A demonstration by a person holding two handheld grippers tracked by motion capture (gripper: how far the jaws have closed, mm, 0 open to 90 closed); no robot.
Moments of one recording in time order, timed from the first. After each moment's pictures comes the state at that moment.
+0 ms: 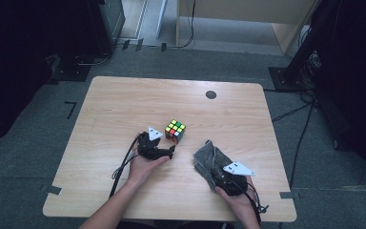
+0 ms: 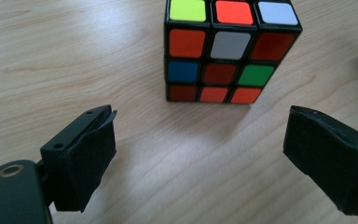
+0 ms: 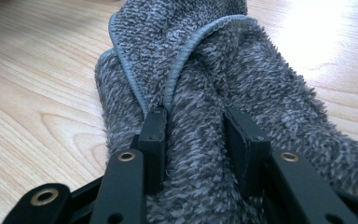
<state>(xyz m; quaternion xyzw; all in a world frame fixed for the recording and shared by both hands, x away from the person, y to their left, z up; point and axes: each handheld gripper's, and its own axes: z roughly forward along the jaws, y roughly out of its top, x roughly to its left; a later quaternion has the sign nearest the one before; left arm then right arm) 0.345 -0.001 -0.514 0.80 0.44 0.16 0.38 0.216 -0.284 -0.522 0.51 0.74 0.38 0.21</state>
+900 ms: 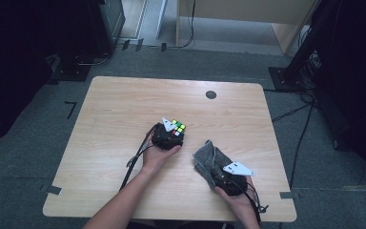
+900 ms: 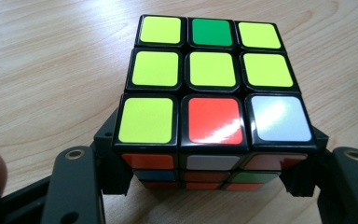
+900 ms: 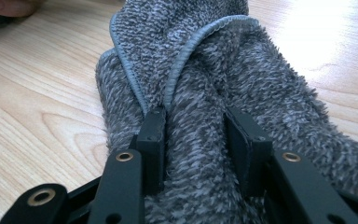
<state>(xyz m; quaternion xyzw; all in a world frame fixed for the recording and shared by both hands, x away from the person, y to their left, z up) 0.374 -0.042 -0.514 0.80 0.43 0.19 0.37 0.216 -0.283 -0.522 0.51 0.75 0.38 0.21</state>
